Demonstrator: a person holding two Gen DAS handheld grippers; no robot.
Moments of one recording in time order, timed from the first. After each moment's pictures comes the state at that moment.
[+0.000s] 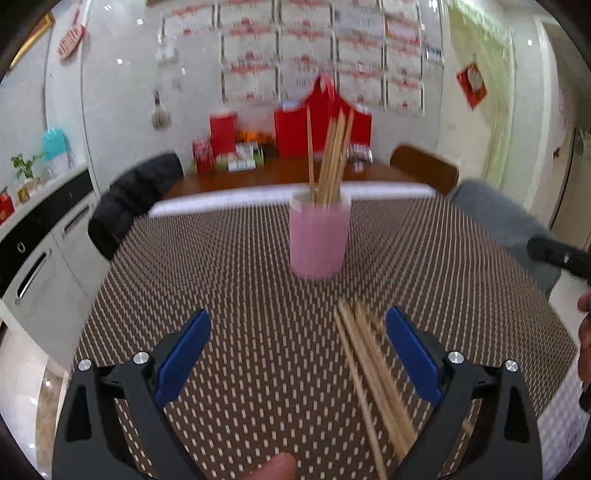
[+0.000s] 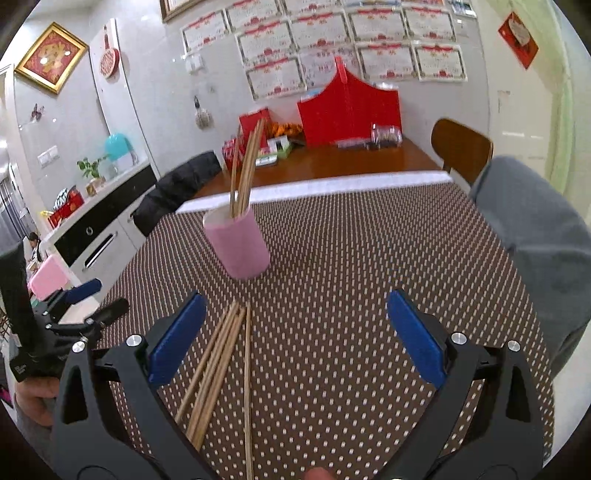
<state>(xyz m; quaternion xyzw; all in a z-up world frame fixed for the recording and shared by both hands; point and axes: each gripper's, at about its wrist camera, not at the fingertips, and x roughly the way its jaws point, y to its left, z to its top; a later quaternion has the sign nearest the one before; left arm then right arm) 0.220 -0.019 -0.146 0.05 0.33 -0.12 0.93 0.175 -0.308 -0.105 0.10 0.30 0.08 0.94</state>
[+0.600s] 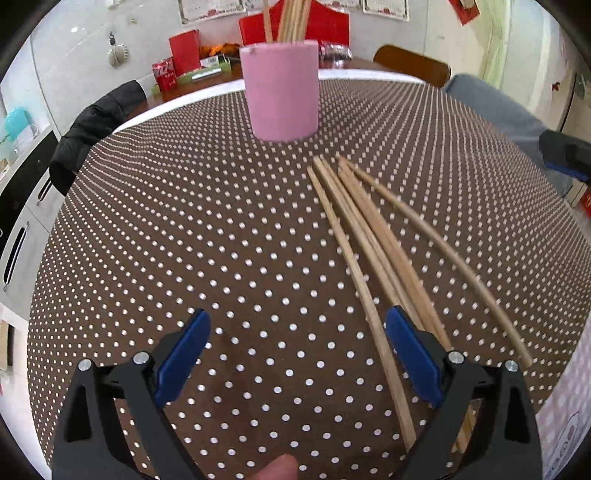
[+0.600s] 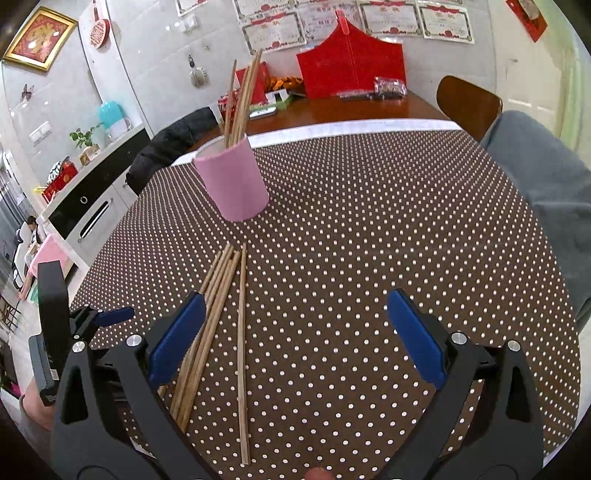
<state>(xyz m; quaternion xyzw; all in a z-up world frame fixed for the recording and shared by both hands) 0.219 -0.045 -0.245 0.11 0.47 -0.14 0.87 0.183 -0.292 -0.160 0.10 0.38 0.09 0.92</state>
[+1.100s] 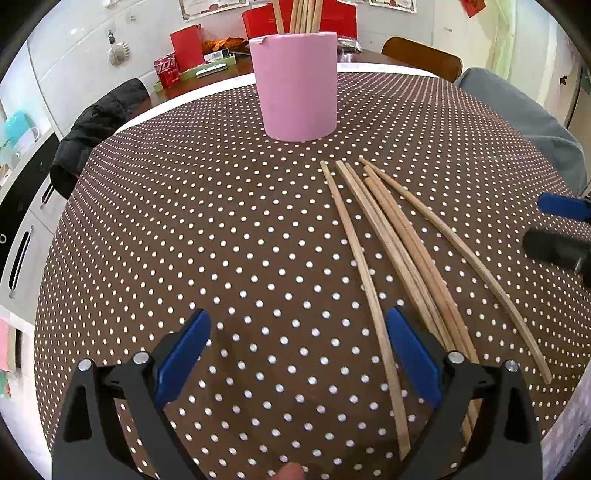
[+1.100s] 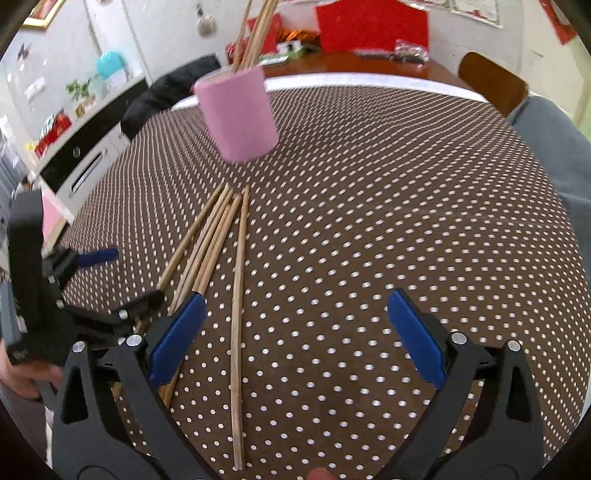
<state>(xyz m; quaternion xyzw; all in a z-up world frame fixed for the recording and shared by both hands) 0.256 -0.038 -0.245 0.13 0.47 -0.13 0.86 0.205 -0.257 -0.200 0.04 0.45 0.10 0.89</state>
